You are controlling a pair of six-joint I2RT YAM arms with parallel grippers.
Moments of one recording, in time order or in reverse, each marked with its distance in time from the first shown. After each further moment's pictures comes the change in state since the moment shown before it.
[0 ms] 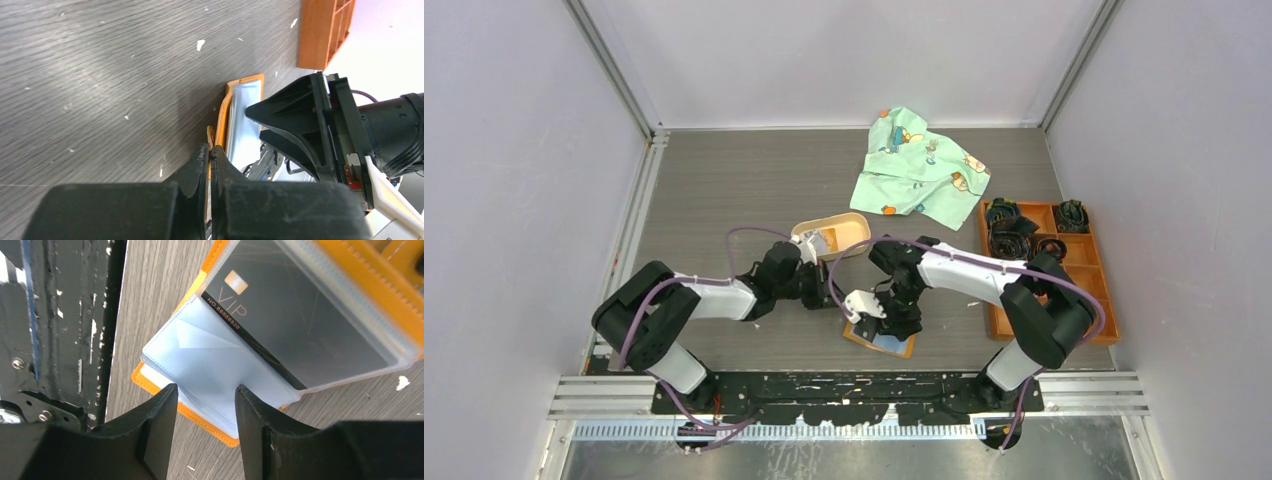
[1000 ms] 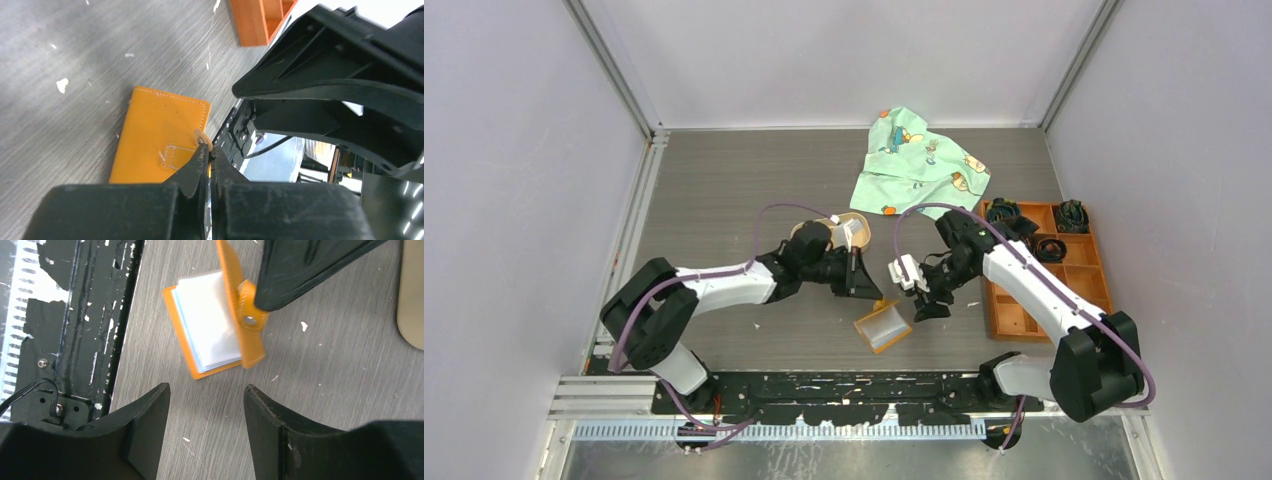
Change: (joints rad) left arm -0.097 0.004 0.298 -0.190 0.090 0.079; right arm -0.380 -0.313 -0.007 -0.169 -0.336 -0.245
